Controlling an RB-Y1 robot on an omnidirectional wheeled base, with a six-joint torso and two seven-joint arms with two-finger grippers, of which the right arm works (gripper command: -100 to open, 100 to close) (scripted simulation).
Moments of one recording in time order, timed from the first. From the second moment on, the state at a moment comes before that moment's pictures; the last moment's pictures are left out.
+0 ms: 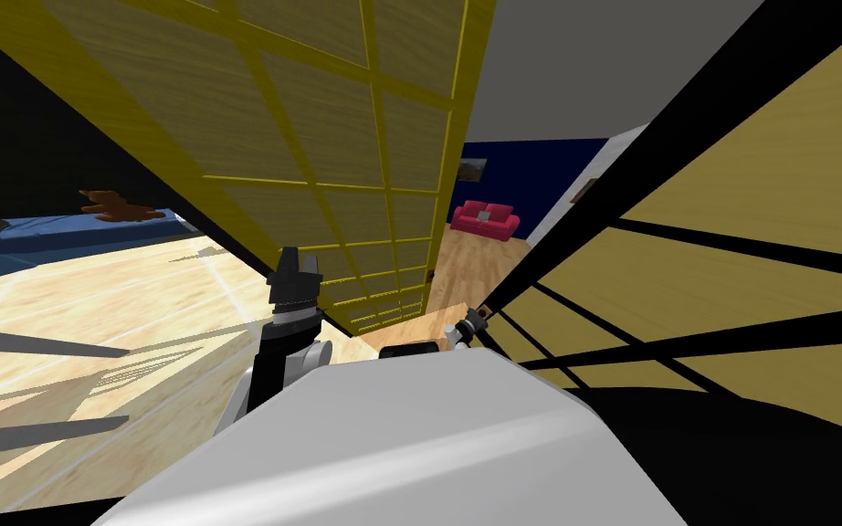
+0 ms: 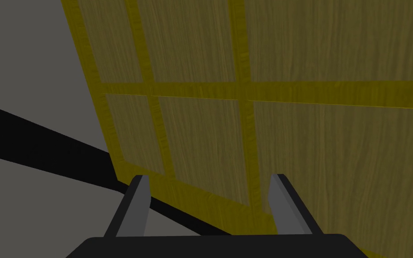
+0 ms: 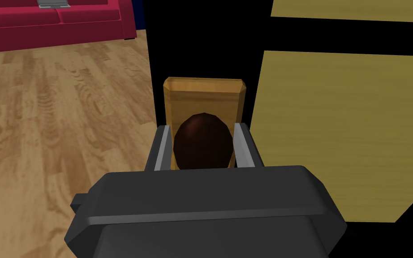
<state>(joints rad) -0.13 0.00 -0.12 -0.60 -1.13 -1.25 -0.88</state>
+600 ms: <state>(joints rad) -0.15 -0.02 -0.26 -0.61 -1.09 -1.26 -0.87</state>
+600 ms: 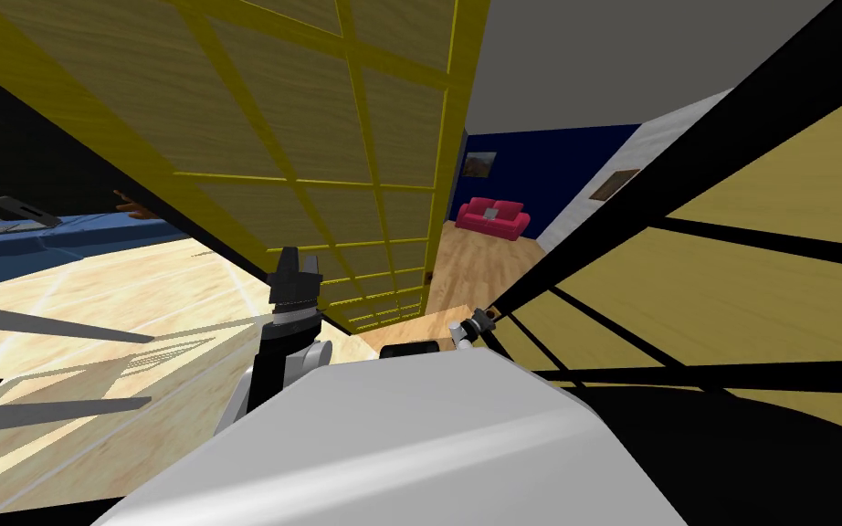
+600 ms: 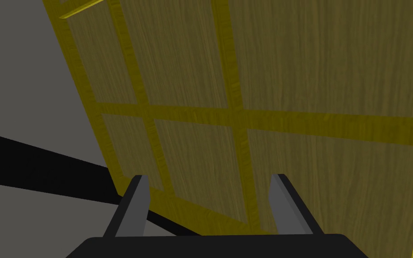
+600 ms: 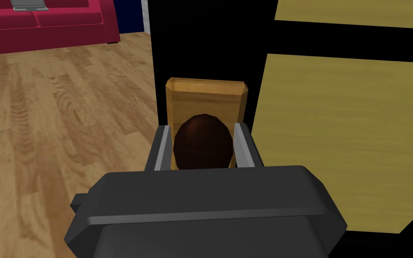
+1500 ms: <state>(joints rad) -0.20 -0.01 -0.41 -0.55 -1.05 -1.27 -0.89</state>
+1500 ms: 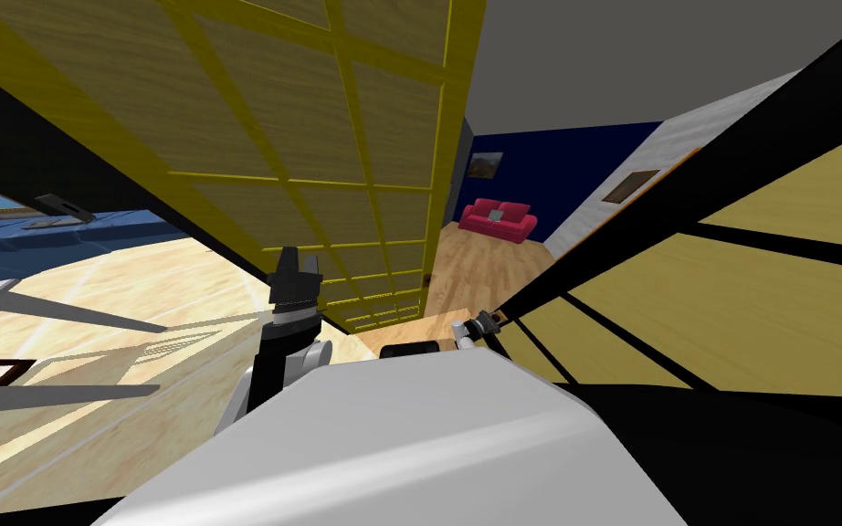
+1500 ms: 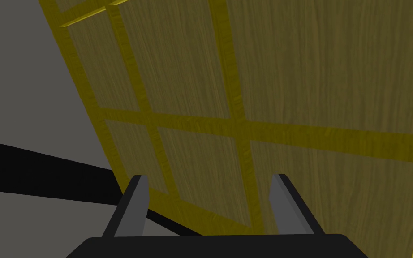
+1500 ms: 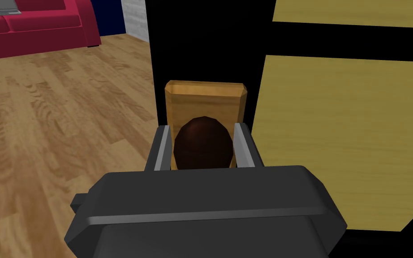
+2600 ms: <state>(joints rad) -0.27 0.04 -0.64 -0.49 -0.98 -1.32 -0.92</state>
